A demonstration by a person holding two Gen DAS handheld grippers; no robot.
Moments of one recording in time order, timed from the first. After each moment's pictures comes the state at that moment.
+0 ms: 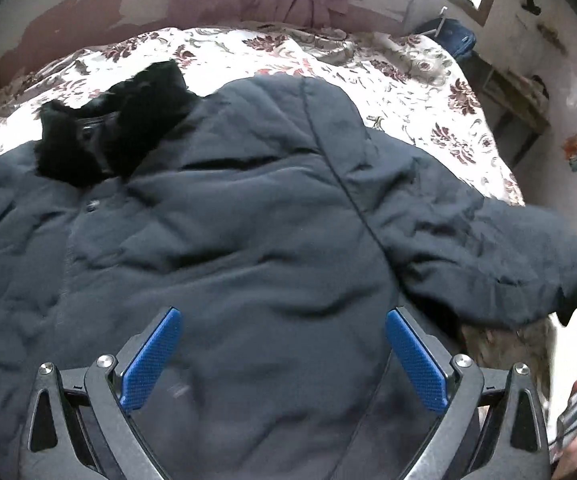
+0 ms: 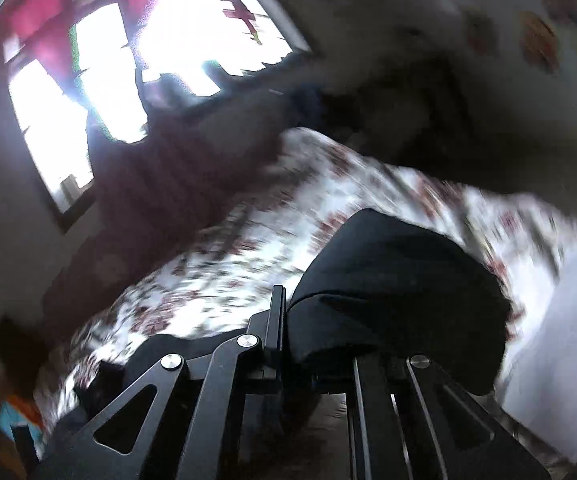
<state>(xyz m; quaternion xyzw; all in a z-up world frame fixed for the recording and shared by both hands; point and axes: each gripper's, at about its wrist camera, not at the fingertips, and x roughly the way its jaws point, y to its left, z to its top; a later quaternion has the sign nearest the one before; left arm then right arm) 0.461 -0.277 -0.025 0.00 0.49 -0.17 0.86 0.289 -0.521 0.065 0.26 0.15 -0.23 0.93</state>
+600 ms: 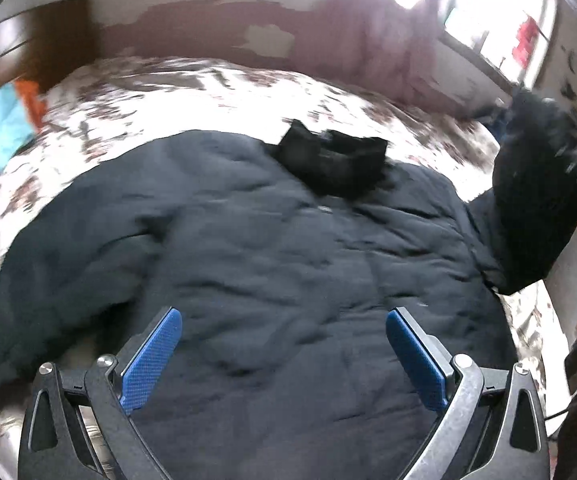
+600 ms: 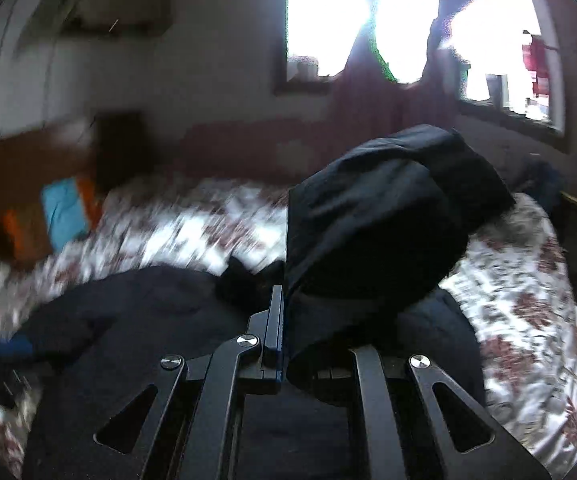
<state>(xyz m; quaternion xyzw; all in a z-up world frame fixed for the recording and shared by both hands) 0.379 0.002 0.037 -0.09 0.43 -0.07 0.90 0.383 -0.189 0.108 -0.05 0.26 0.06 0.96</state>
